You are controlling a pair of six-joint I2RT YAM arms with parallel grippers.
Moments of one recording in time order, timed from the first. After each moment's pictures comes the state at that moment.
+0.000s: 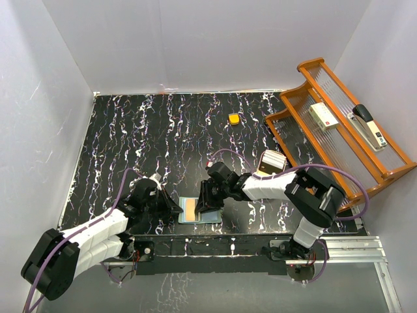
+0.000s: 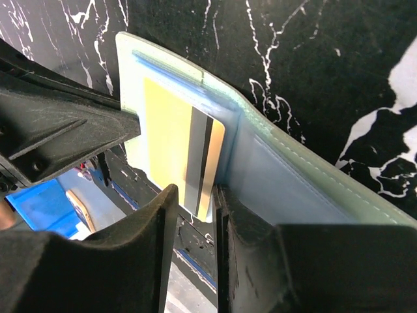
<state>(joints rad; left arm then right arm) -0.57 0.95 0.18 -0.07 0.29 -1.00 0.92 1.67 0.78 0.00 -0.38 0.96</state>
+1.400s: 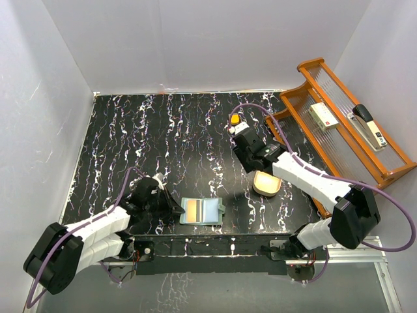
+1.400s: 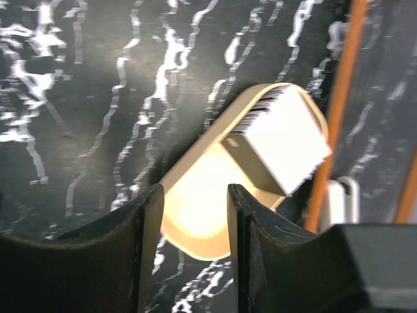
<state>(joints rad) -0.57 1.00 0.19 -0.04 0.33 -0.98 0.68 1.39 1.09 -0.70 0.37 0.06</state>
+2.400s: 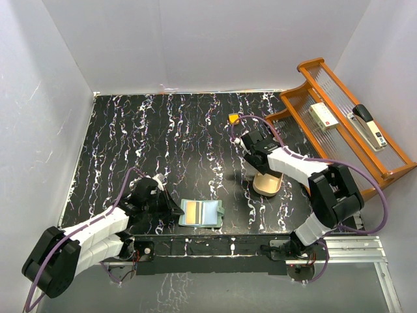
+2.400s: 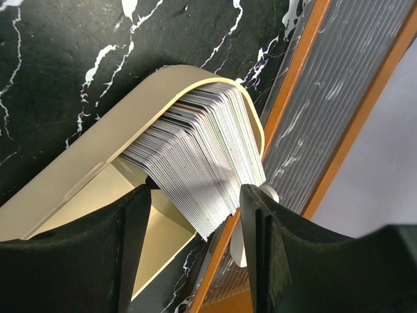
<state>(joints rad) -0.57 0.97 0.20 -0.09 0.35 -0.94 0.48 1.58 0.97 -0.51 0.50 -0.40</state>
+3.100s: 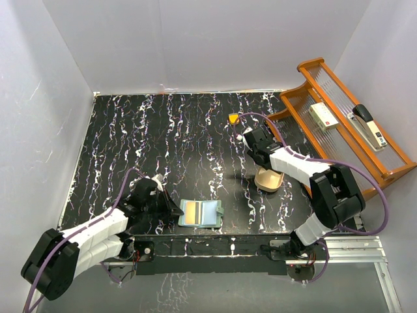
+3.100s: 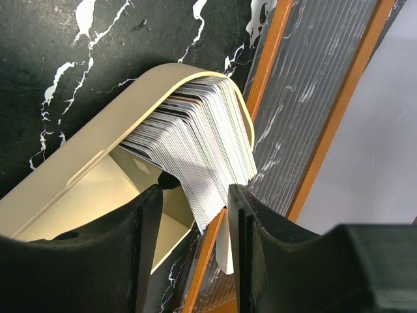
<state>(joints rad) -0.57 0.95 0.20 -0.10 0.34 -0.95 0.45 1.58 0.95 -0.42 0.55 -0.45</state>
